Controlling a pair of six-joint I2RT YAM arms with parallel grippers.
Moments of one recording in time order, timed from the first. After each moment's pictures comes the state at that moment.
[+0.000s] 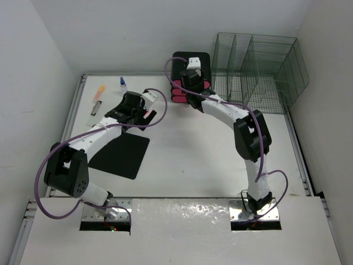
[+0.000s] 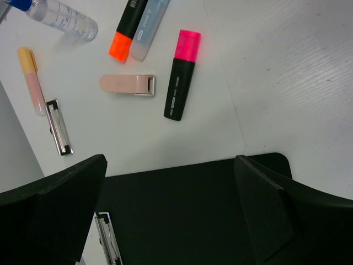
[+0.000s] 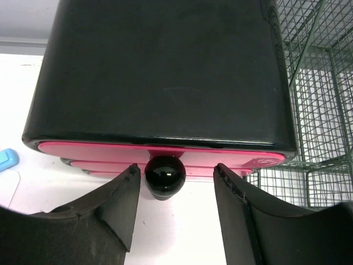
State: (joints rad) left arm -0.36 1.48 1.03 -0.31 -0.22 0.39; right arm 0.55 2.09 1.65 0.01 0.57 0.15
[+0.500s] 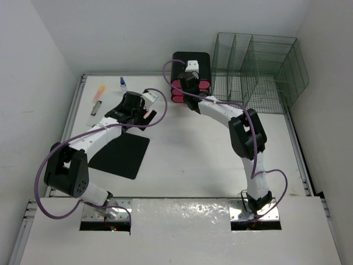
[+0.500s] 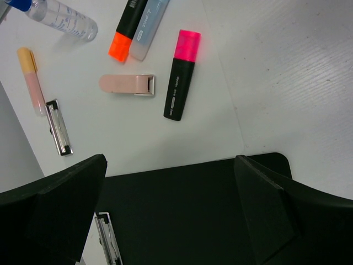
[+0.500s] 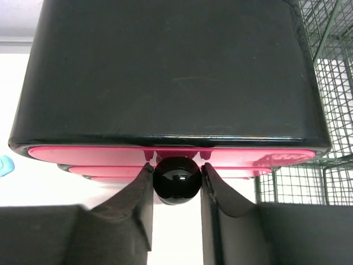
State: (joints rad) left arm -0.36 1.48 1.03 -0.31 -0.22 0.40; right arm 0.55 2.16 1.67 0.04 0.61 0.18
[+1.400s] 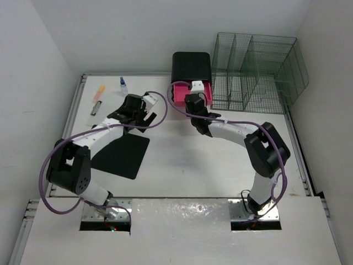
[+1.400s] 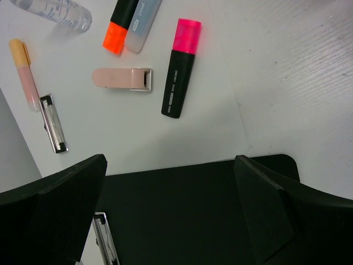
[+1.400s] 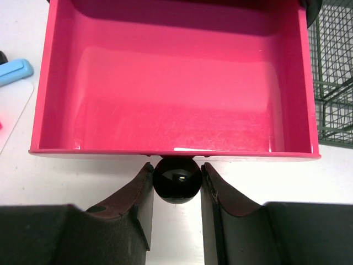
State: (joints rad) left arm -0.36 1.51 0.99 -0.26 -0.25 0.40; right arm 0.64 1.82 1.14 0.19 0.57 0.23
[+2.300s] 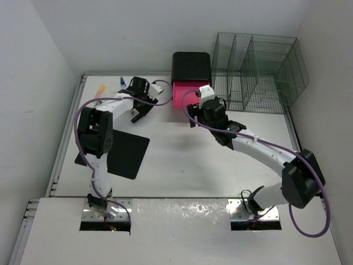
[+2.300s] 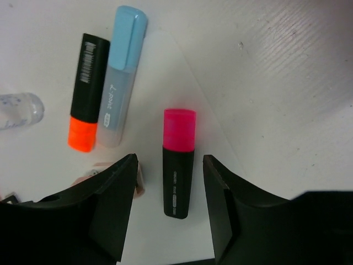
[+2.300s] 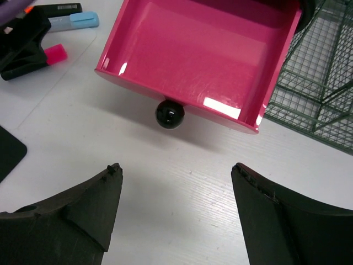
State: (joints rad) left arm -0.25 2.02 1.49 -0.41 0.02 0.53; right arm 0.64 1.42 0.93 0.04 0.31 0.10
